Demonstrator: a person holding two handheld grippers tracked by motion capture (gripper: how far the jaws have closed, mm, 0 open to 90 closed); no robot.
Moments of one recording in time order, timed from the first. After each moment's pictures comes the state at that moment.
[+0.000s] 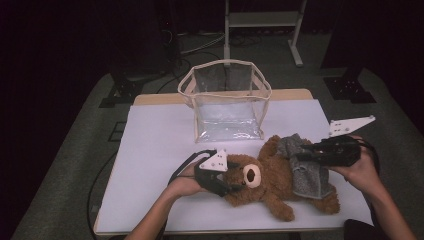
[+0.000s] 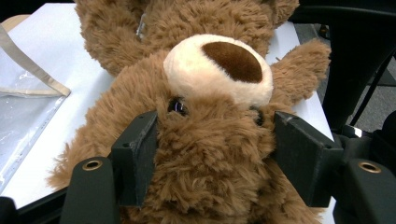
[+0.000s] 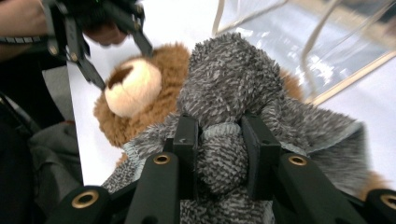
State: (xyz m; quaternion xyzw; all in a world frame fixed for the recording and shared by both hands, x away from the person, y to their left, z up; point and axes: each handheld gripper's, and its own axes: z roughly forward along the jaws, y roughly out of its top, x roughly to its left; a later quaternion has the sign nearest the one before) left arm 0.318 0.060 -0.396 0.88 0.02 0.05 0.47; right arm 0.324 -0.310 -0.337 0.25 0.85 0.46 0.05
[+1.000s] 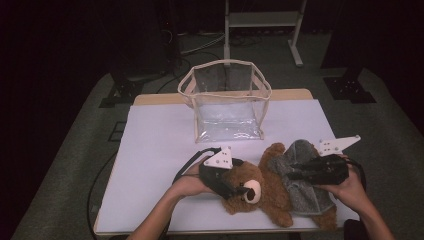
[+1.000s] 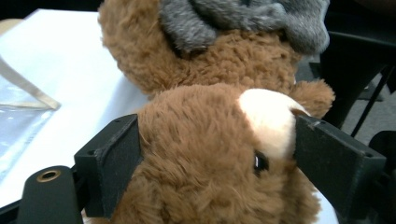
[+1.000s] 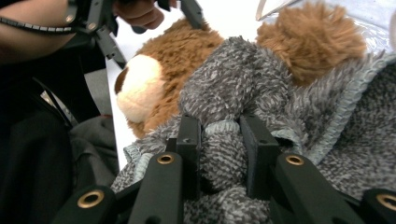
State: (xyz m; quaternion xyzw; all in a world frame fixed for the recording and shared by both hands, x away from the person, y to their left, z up) left arm 0.315 0.044 -0.390 0.87 0.03 0.02 0.49; right arm 0.300 -0.296 -0.377 0.23 0.84 0.48 0.00
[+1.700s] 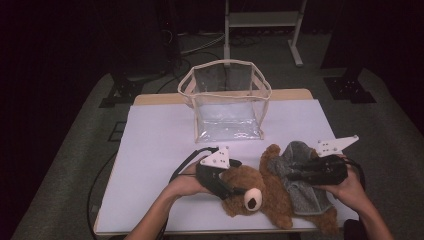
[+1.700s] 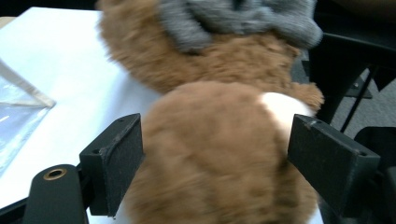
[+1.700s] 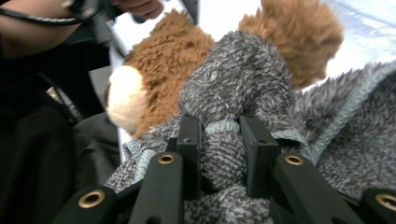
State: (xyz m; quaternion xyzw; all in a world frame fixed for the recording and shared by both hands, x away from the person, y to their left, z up) left arm 0.313 0.055 -0.381 0.87 0.03 0.02 0.49; right arm 0.301 -0.295 -0.379 0.22 0.85 0.49 -0.02
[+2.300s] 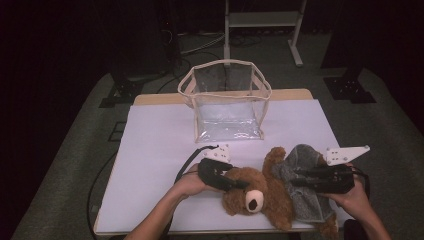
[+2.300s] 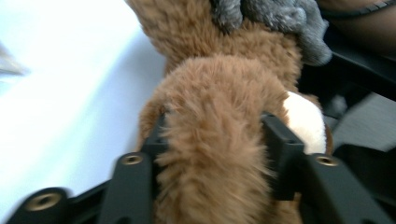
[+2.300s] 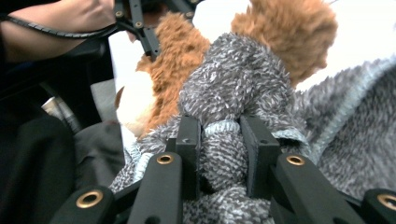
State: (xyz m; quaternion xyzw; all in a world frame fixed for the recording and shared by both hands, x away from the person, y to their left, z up) left arm 0.326 0.052 -0.391 0.87 0.09 -0.04 0.48; right arm 0.283 -0.305 -0.385 0.22 0.83 0.52 0.01
